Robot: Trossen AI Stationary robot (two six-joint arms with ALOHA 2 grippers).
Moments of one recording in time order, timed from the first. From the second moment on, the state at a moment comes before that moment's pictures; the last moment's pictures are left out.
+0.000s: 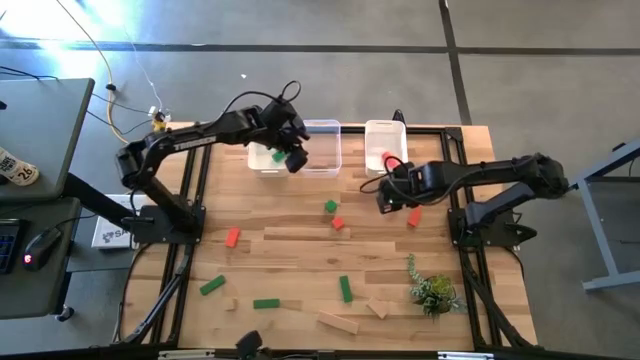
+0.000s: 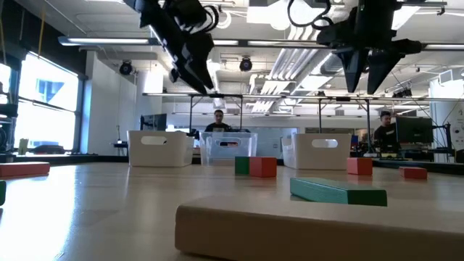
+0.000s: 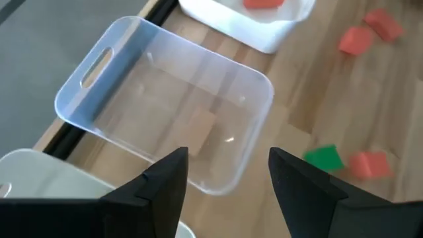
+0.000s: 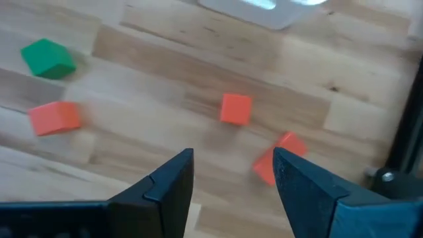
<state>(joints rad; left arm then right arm) 0.61 1.57 1.31 -0.63 0.09 0.00 0.00 1.37 1.16 -1.26 0.27 1.25</state>
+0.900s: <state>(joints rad) 0.48 1.52 1.31 -0.74 0.08 0.03 -0.27 1.37 0.87 -0.86 0.07 1.02</state>
